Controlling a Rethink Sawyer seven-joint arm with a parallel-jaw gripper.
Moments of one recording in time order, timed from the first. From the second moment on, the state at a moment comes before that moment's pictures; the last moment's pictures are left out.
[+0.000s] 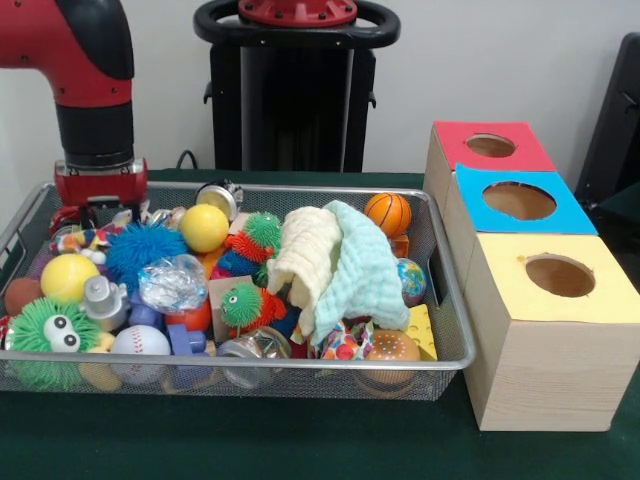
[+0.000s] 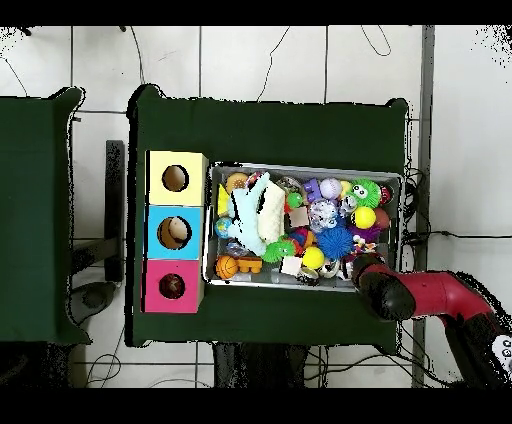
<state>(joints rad) -1.13 -0.50 0.56 1.79 -1.02 0.41 1.65</state>
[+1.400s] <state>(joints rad) -1.13 -0.45 0.74 1.90 -0.96 0.34 1.65</state>
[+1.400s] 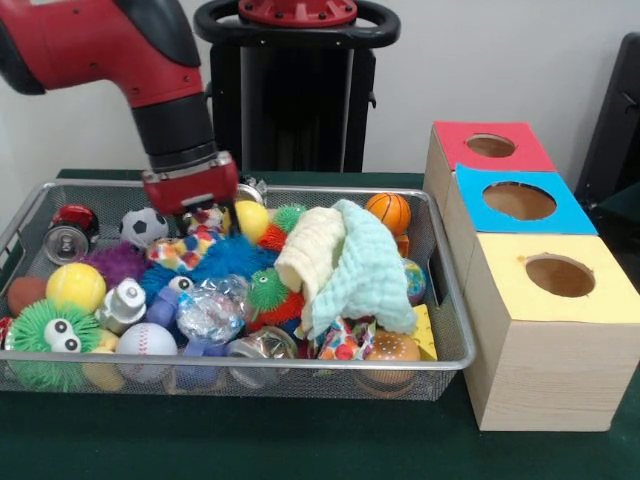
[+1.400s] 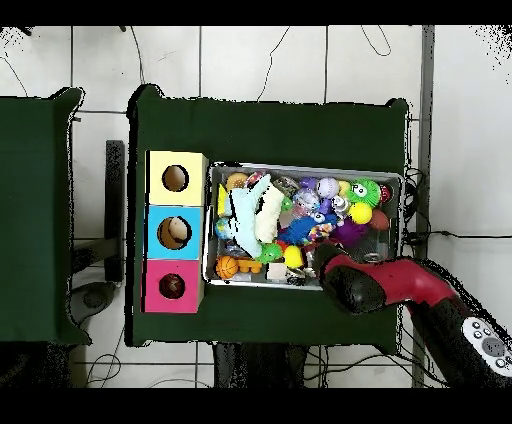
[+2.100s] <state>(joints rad) -0.86 -0.53 0.63 1.90 -0.88 0.08 1.65</state>
